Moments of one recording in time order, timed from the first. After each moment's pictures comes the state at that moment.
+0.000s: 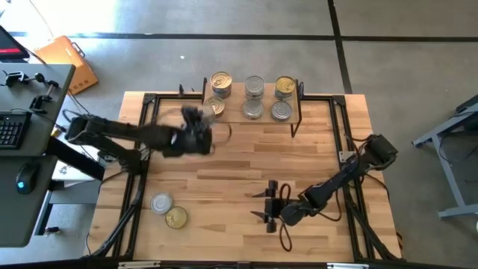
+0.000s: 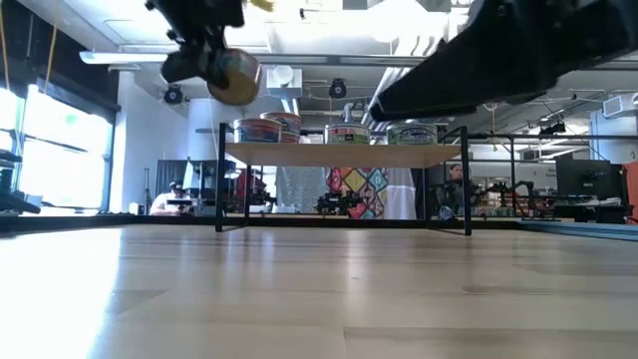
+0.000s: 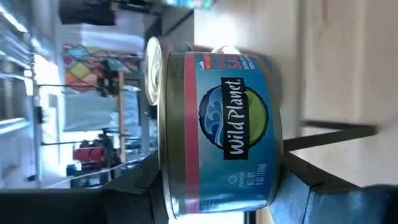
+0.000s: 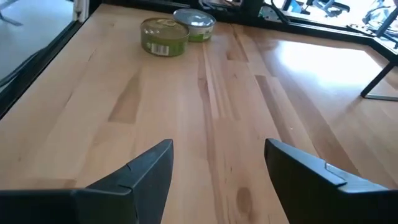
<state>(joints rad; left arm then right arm) -0.10 1.36 1.13 -0.84 -1.09 0.40 0.61 1.78 0.83 0.43 0.65 0.17</state>
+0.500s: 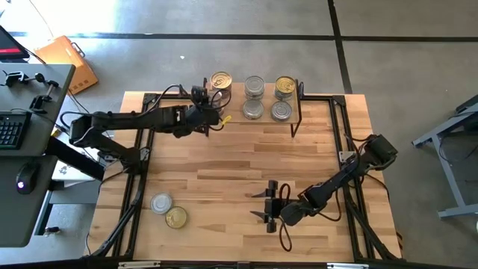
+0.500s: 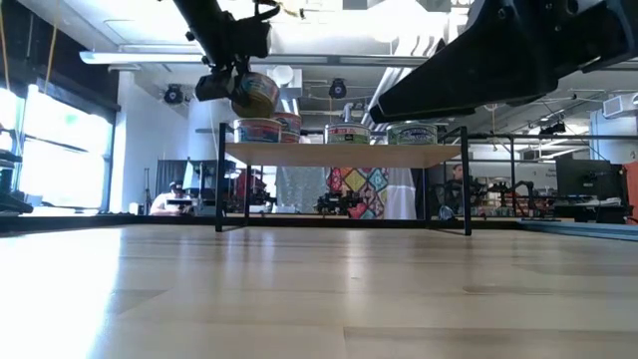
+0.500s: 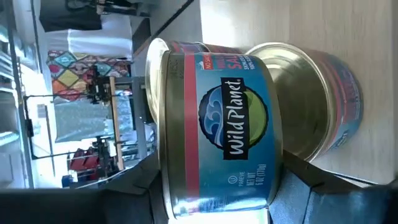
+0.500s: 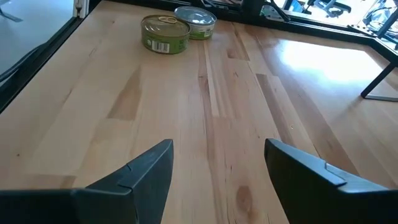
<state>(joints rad) 0.20 1.39 1.13 -0.53 -0.88 0.82 0.60 1.78 0.83 0.42 0.64 0.16</state>
